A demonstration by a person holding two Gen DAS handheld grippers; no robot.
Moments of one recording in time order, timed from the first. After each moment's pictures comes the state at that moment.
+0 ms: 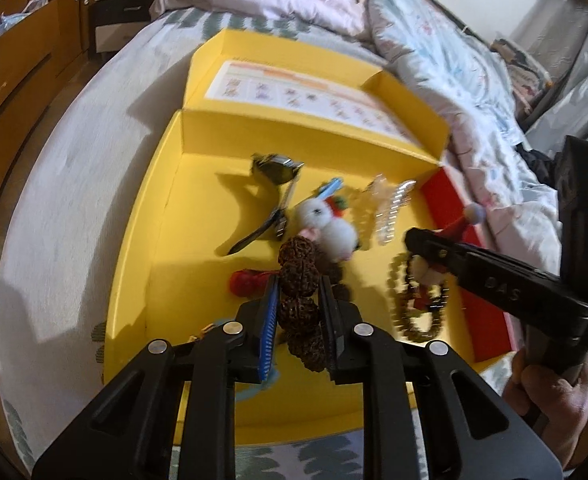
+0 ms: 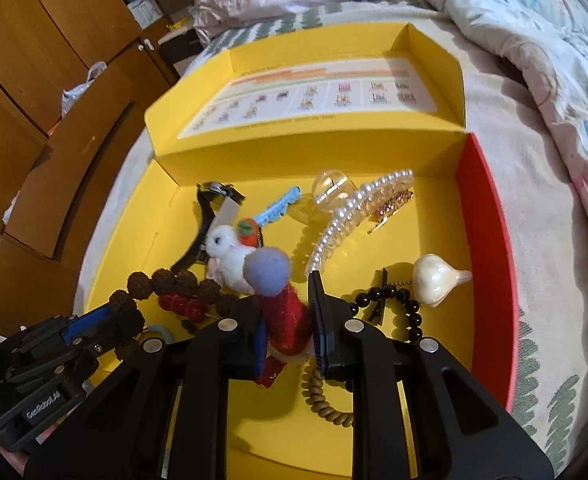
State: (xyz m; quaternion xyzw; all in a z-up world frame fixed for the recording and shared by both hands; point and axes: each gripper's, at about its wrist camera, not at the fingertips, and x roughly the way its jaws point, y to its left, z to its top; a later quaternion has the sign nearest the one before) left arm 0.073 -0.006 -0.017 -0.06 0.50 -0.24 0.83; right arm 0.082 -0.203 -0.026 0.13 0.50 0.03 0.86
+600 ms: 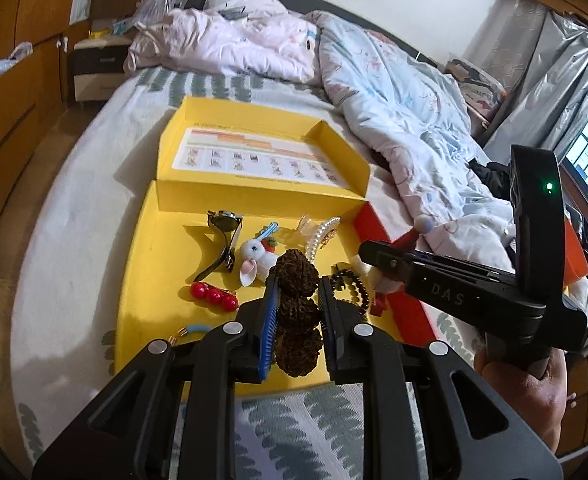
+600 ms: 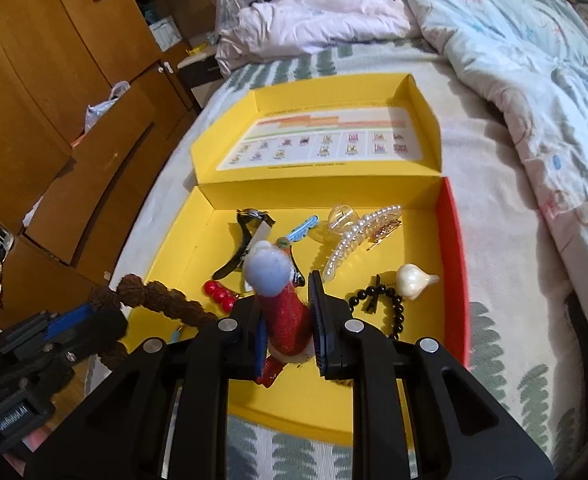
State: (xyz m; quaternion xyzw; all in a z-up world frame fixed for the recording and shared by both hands) left arm 0.027 -0.006 0.057 -0.06 0.42 -0.28 0.86; right arm 0.039 -0.197 0.041 0.11 0.45 0.04 0.89
